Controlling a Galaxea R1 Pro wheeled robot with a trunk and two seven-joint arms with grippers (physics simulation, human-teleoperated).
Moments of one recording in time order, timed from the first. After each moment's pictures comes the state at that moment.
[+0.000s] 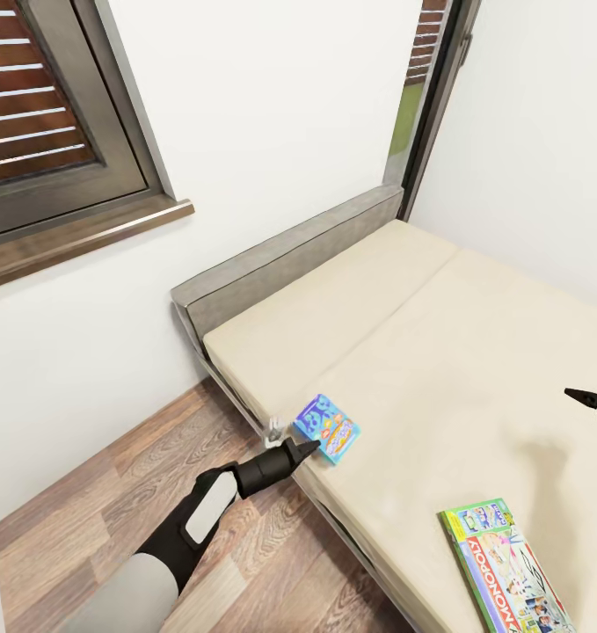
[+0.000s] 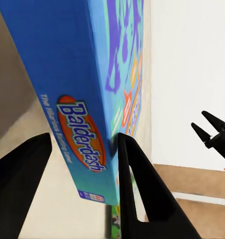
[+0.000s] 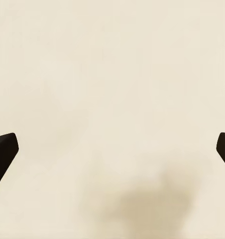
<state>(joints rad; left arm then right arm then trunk) -0.62 -0.10 -0.28 -0.76 0.90 0.51 -0.59 -0.60 -0.53 -0.63 -1.25 -0.07 0.87 0.60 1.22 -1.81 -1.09</state>
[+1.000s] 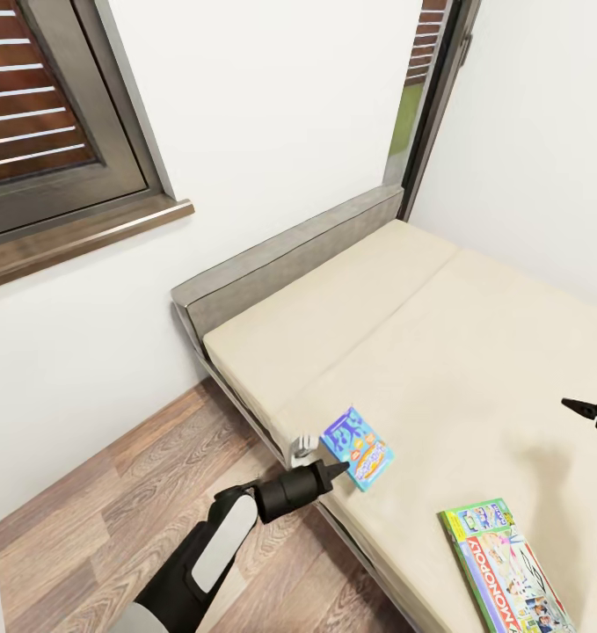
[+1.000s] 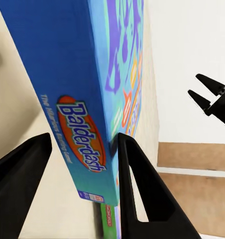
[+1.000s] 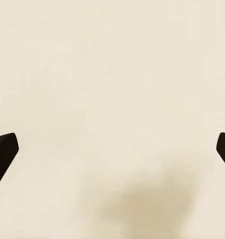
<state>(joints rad) -0.47 -0.12 -0.43 -1.06 0.92 0.52 -0.38 -0.54 -0.53 -0.63 -1.27 -0.07 0.86 0.62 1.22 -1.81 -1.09</state>
